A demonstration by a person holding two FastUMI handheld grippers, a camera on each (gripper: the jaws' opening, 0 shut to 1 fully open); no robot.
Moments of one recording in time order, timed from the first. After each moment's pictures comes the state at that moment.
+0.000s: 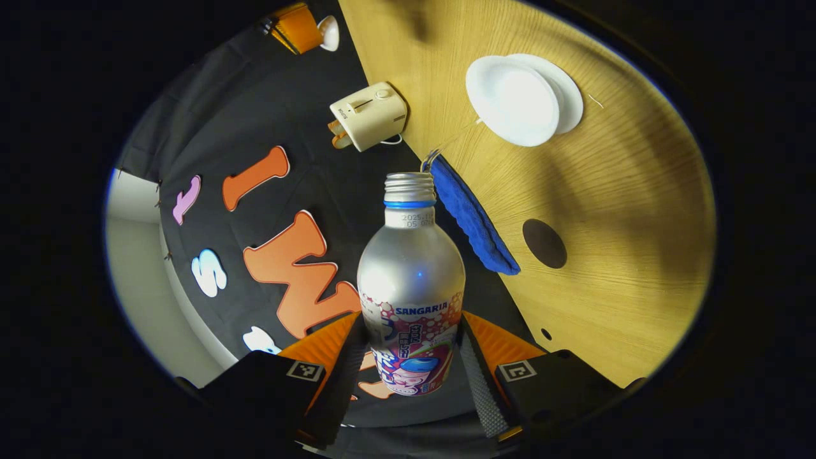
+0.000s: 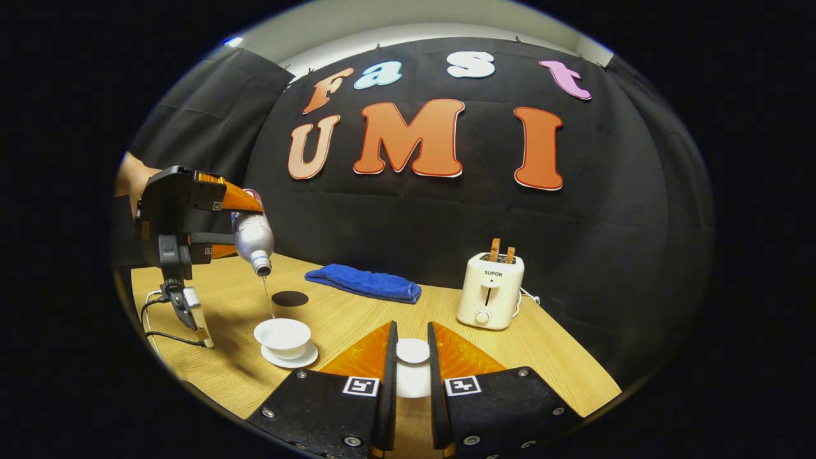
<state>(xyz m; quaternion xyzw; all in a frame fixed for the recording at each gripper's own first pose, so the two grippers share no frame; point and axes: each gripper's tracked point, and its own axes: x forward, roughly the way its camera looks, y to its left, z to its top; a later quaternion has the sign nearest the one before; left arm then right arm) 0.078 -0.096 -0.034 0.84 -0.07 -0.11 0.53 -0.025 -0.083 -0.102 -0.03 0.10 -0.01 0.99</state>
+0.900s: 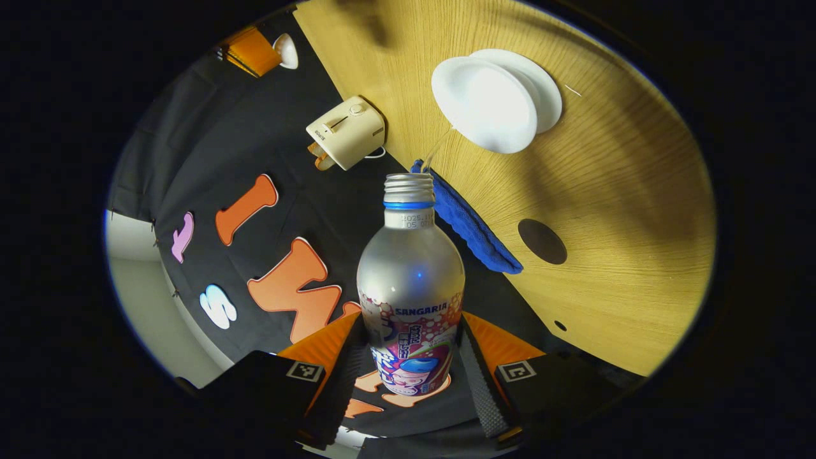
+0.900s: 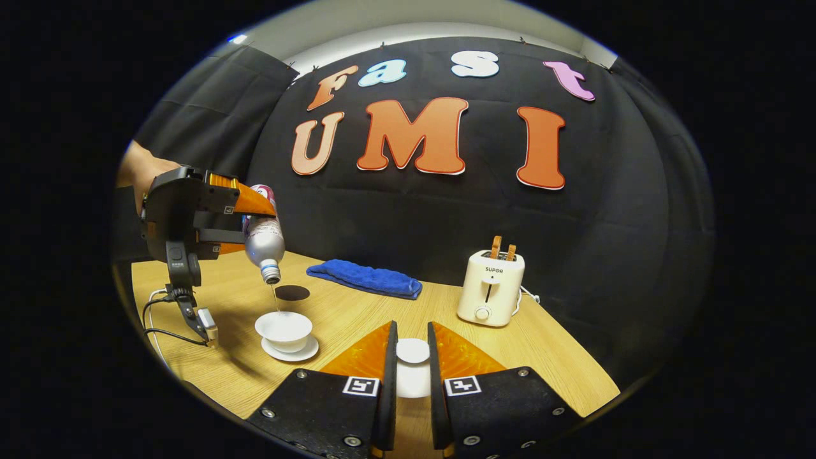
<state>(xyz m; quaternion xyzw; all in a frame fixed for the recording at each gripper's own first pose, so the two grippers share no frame) 0.077 -0.114 -0.043 0.87 -0.08 -0.12 0.47 -0.031 -0.082 -0.107 -0.04 0.11 -0.01 0.99</state>
